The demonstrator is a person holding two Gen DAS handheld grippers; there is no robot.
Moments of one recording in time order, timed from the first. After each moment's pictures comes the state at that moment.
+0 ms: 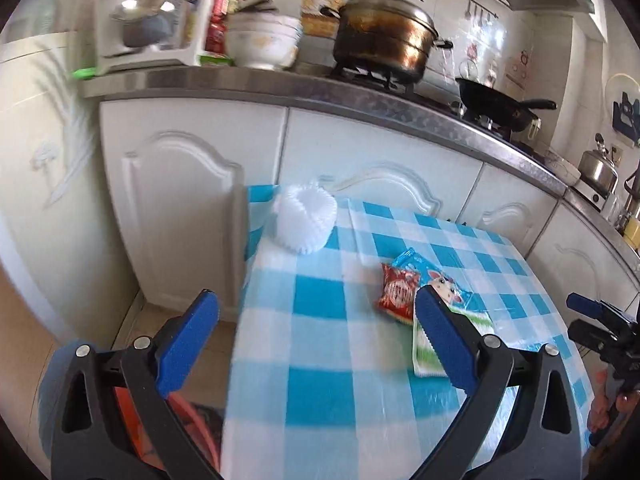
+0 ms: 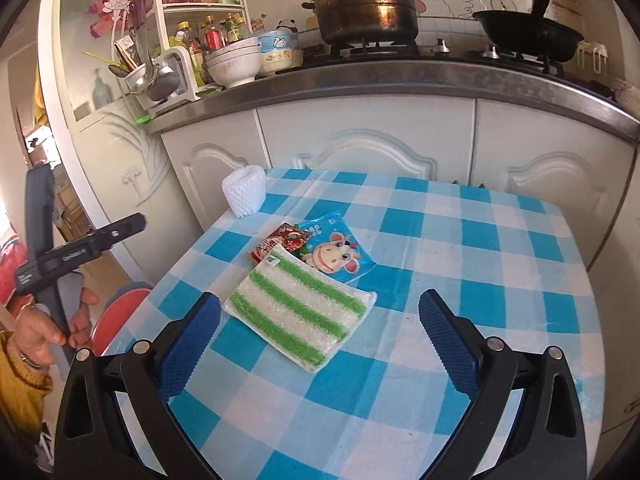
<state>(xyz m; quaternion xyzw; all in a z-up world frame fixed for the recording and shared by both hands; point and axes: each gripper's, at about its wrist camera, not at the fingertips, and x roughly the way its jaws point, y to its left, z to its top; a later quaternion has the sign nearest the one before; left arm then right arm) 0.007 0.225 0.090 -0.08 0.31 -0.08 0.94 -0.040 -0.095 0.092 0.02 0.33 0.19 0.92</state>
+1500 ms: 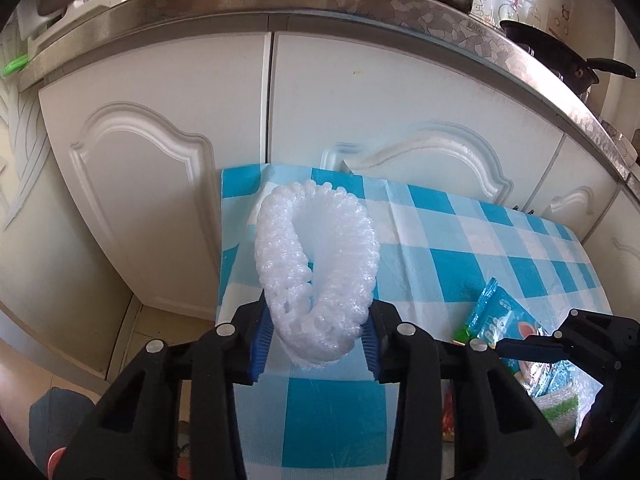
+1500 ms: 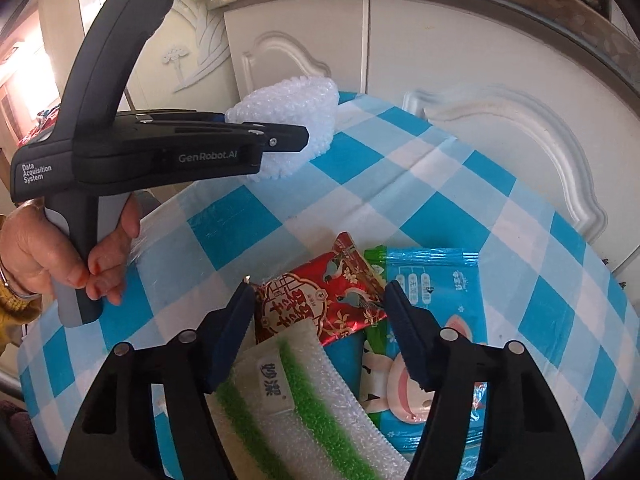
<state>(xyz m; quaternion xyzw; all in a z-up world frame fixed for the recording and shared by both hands) 0.155 0.195 0.034 -0.05 0.38 -0.04 0.92 0.104 0.012 0.019 -0.15 0.42 0.33 0.83</state>
